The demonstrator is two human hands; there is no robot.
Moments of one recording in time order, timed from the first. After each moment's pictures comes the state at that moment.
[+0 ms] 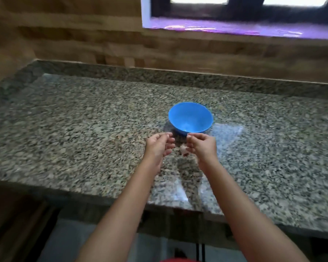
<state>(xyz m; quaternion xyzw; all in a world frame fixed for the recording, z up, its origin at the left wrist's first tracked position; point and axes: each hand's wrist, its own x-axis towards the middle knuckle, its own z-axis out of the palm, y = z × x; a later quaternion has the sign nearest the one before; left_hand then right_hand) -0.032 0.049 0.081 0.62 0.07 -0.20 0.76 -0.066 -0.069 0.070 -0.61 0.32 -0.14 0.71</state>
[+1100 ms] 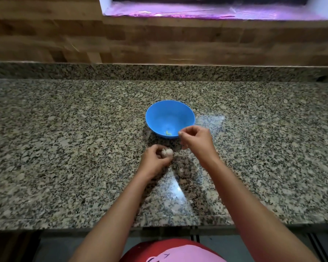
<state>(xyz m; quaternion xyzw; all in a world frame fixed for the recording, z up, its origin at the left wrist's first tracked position) 0.003 0.017 0.010 0.83 -0.13 -0.22 0.50 -0.056 -0.114 0.076 -0.75 0.28 -0.15 0.58</state>
